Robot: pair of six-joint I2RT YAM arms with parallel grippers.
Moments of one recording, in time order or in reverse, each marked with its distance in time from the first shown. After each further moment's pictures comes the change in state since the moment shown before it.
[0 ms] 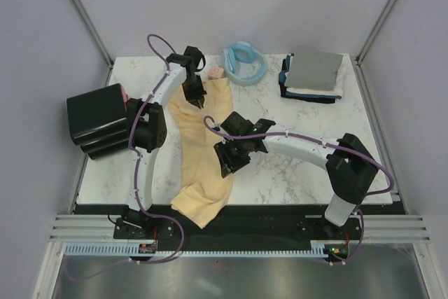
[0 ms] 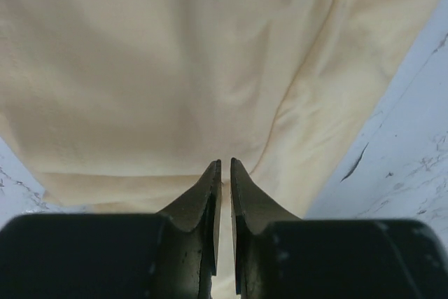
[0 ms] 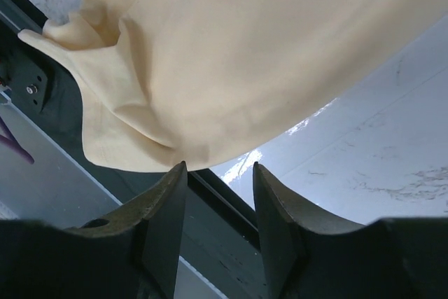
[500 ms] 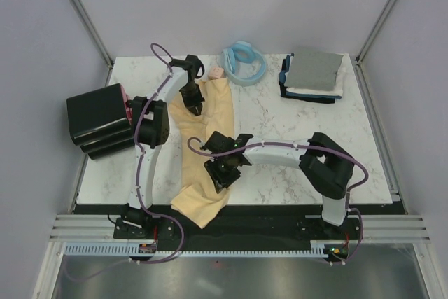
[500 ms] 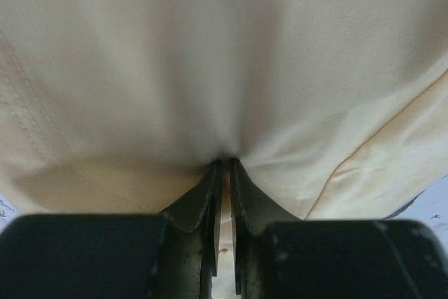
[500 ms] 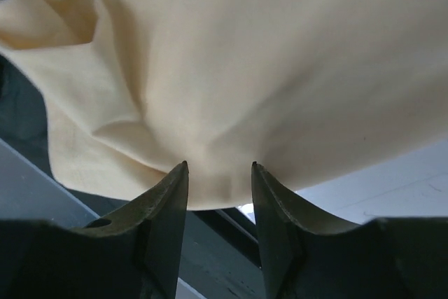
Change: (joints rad) left arm 0.044 0.140 0.059 -0.050 -0.002 0.002; right arm 0.146 0.114 -0.016 0.062 0.054 0.050
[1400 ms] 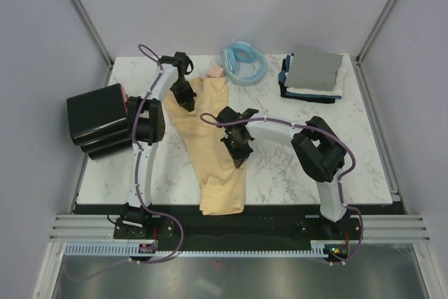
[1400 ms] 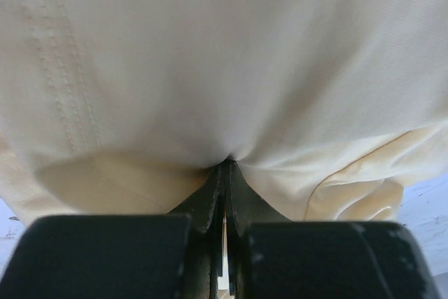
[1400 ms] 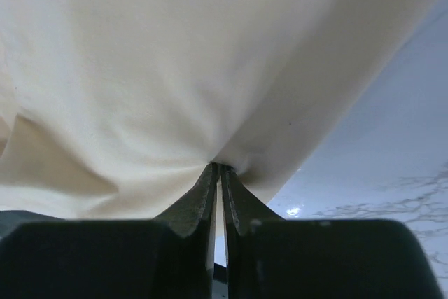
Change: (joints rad) left arm 0.079 0.073 0.117 -0.070 0.047 -0.050; right arm -0.207 0.188 0.198 -0.215 0.115 -0.090
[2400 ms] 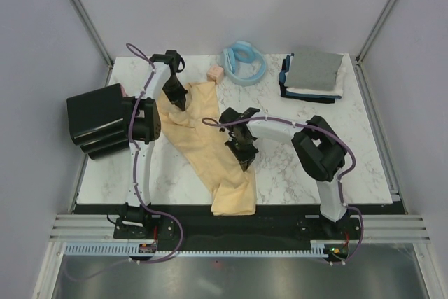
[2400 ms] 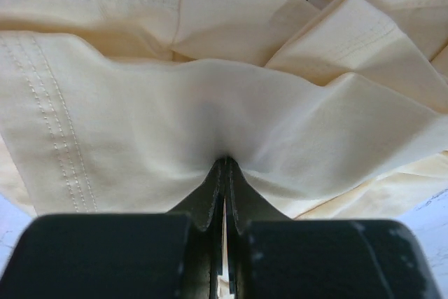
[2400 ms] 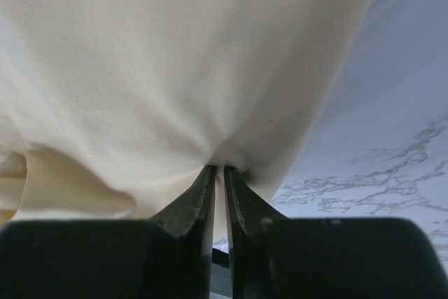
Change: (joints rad) left arm 0.064 0.007 0.040 -0.027 -0.090 -0.076; right arm -0.028 -0.020 -0.032 -0.082 0.017 -0.099
